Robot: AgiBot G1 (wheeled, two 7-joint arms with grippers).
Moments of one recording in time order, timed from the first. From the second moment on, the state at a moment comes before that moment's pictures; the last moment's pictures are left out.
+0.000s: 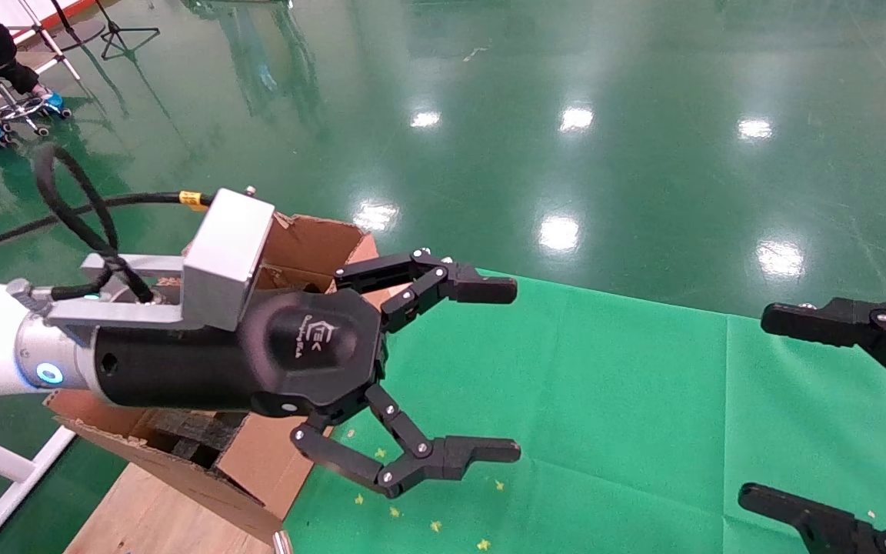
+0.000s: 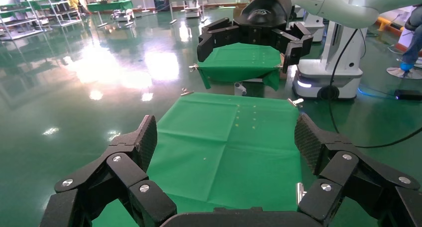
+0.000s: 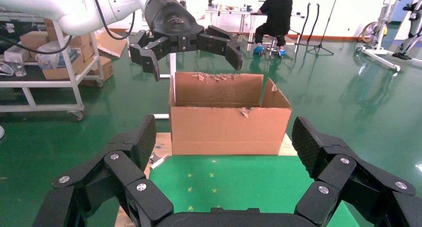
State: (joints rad) left arm -1.08 0.61 0.28 -1.28 0.73 1.49 -0.19; right arm 1.08 -0.60 -0.32 1.27 -0.70 -1.48 0.16
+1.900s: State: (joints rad) left arm -1.08 0.61 0.28 -1.28 0.74 1.49 -0.19; right arm 1.08 -0.60 -0.32 1.27 -0.70 -1.48 0.16
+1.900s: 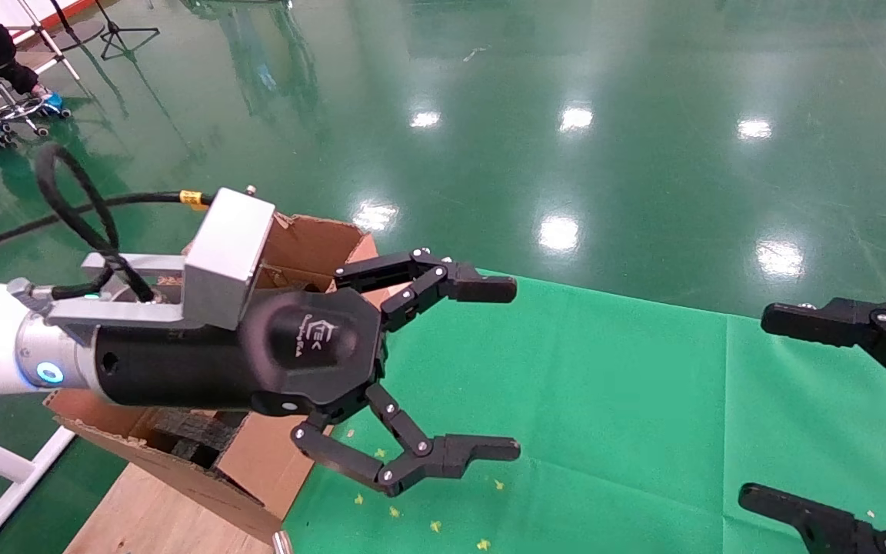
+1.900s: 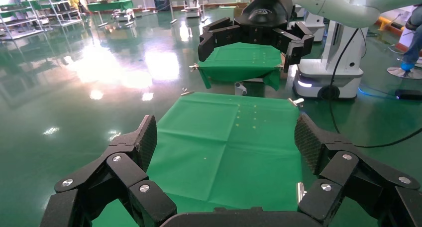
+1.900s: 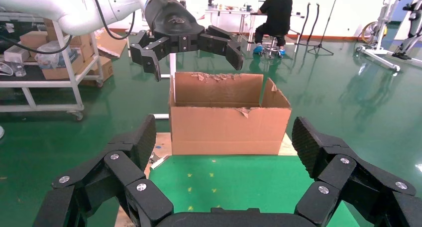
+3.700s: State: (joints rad) left arm -1.08 0.61 0.28 -1.28 0.74 1.49 -0.19; right arm 1.08 -0.60 -0.32 1.27 -0.70 -1.48 0.16
